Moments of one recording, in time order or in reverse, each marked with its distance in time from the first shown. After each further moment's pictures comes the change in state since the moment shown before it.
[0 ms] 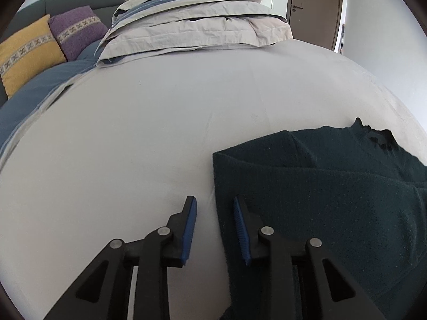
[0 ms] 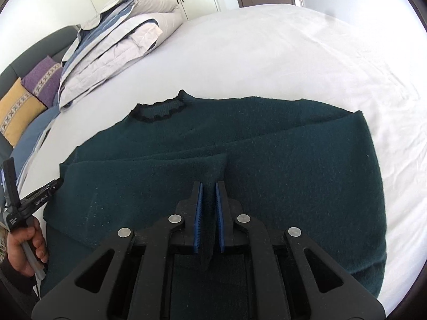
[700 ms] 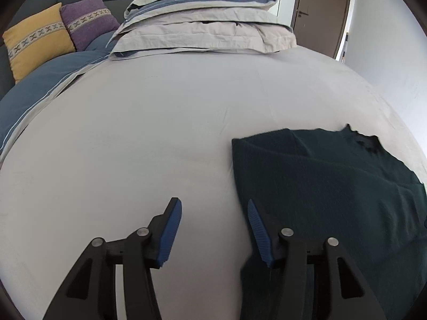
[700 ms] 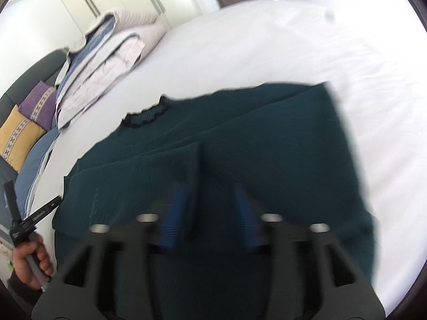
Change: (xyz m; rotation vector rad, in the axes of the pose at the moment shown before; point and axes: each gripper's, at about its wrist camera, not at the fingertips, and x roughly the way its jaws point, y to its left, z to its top) left arm -0.053 0.025 -0.018 -0.044 0.007 -0.020; right arm -0.063 -0.037 -0.038 0.138 -0.113 0.009
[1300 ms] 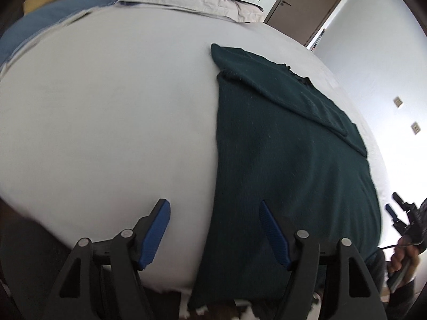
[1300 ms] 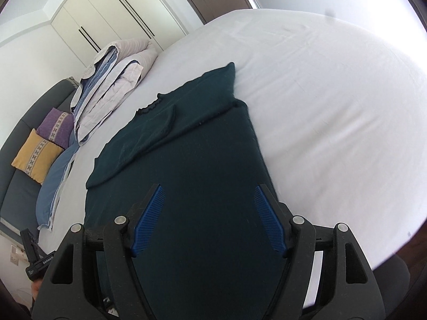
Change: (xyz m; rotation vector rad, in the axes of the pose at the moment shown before) left arm -0.139 0.049 -0.177 -0.114 0.187 -0.301; right arm -0.175 -0.086 -0.134 0.125 -0.007 0.079
